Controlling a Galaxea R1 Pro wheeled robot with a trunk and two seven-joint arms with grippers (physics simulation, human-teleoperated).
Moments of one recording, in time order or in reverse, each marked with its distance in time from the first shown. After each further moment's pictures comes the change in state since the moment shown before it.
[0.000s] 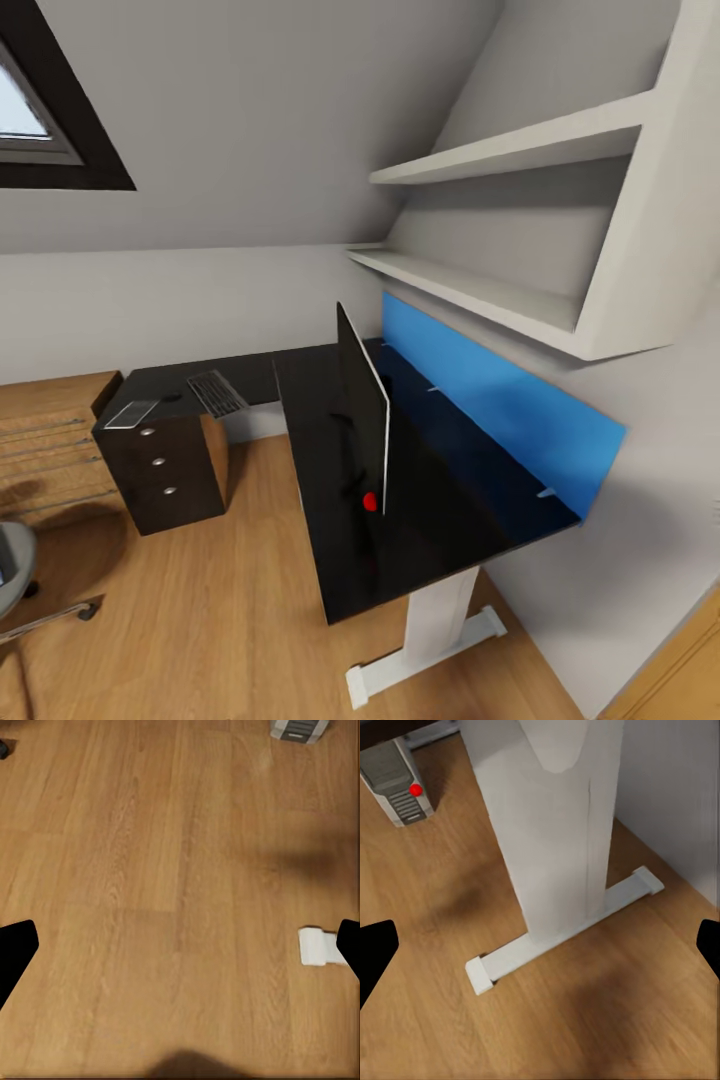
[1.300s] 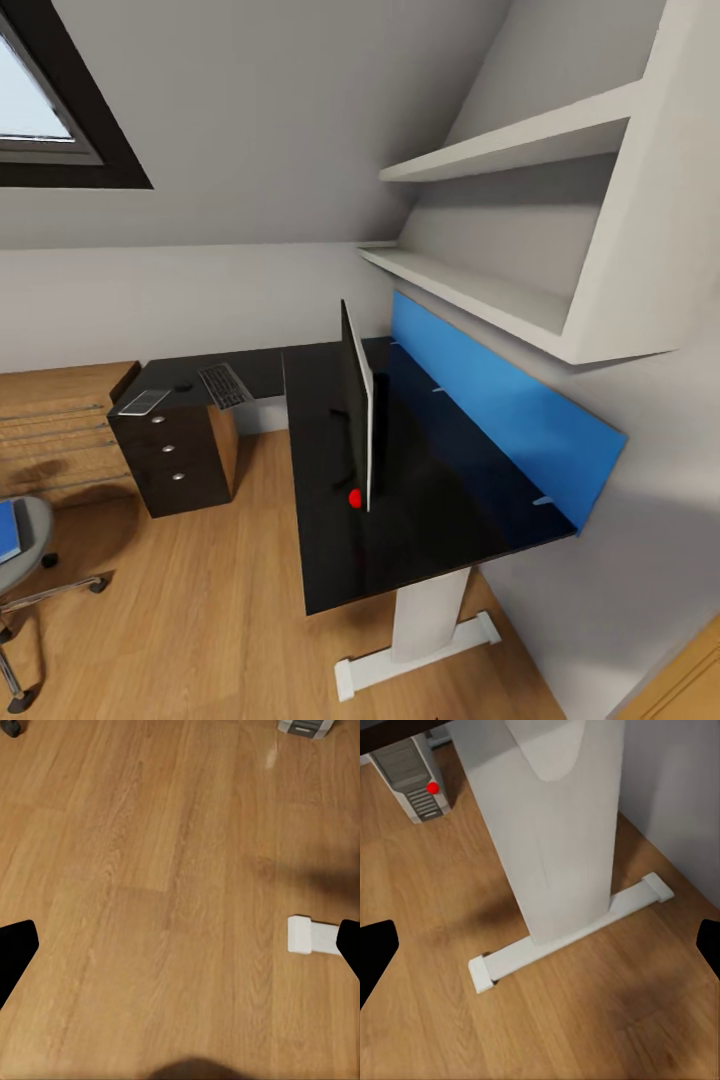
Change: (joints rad) left arm 0.000 0.002 0.001 0.000 0.000 0.000 0.001; right arm 0.000 0.031 0.001 -0.002 0.003 -0.009 0.004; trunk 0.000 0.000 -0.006
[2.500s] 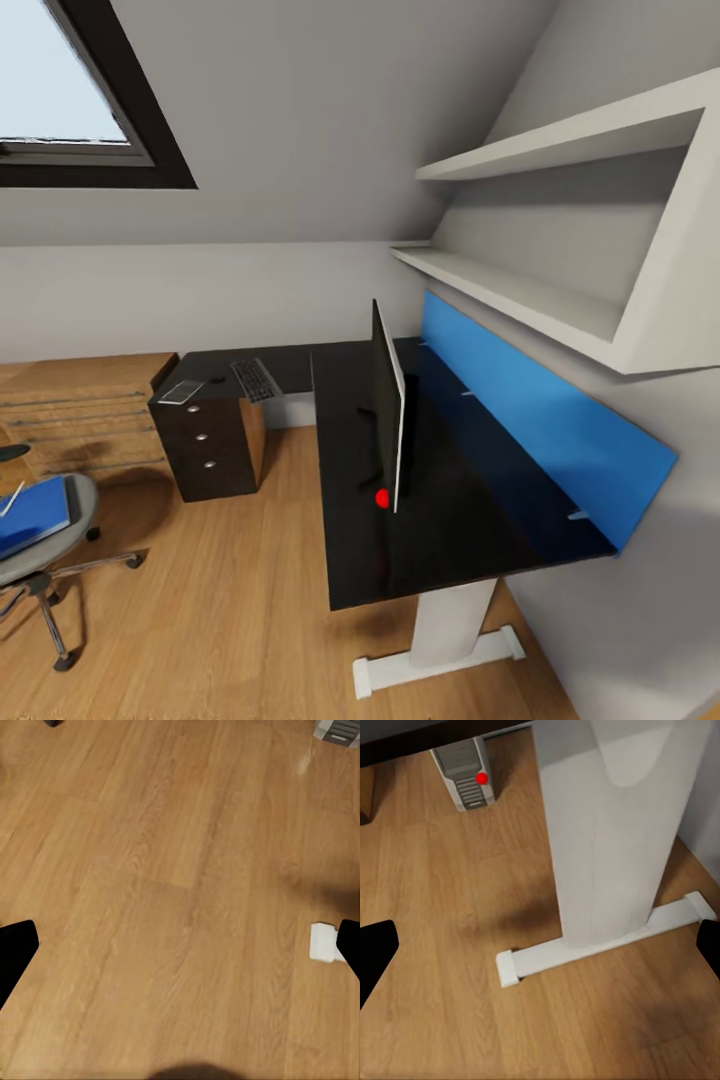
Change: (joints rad) left arm 0.000 -0.001 0.000 0.000 0.000 0.000 0.000; right arm 0.000 0.004 -0.002 0.002 0.076 -0.009 -0.004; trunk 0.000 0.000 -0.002
